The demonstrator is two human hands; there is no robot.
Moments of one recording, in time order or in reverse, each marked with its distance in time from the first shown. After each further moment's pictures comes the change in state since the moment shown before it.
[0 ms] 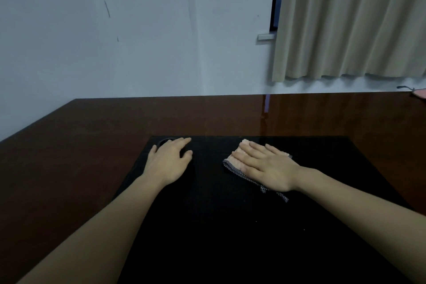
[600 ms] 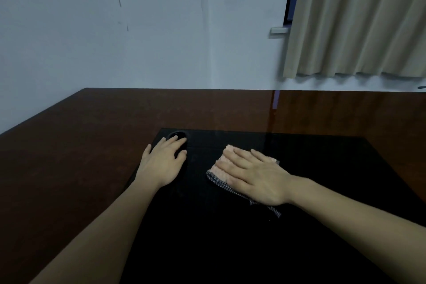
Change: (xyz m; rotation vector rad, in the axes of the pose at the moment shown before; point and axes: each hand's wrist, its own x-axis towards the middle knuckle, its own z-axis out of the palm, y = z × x) left_hand -0.007 -0.043 0.006 0.048 -0.007 -0.056; right_hand 0.005 -0.059 0.003 -0.031 -0.040 -0.180
